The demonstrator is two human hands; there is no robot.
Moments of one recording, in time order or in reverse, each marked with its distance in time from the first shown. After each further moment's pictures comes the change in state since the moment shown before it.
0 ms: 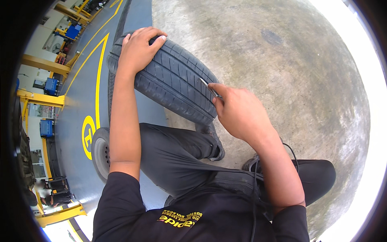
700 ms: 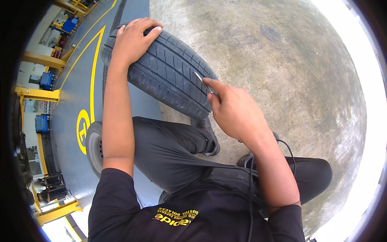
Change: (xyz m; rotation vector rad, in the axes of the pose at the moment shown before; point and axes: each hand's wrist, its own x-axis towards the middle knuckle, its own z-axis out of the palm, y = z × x) left_hand -0.001 -0.007 0.004 0.029 0.037 0.040; right_hand -0.002 -0.001 0.008 0.155 -0.060 0.092
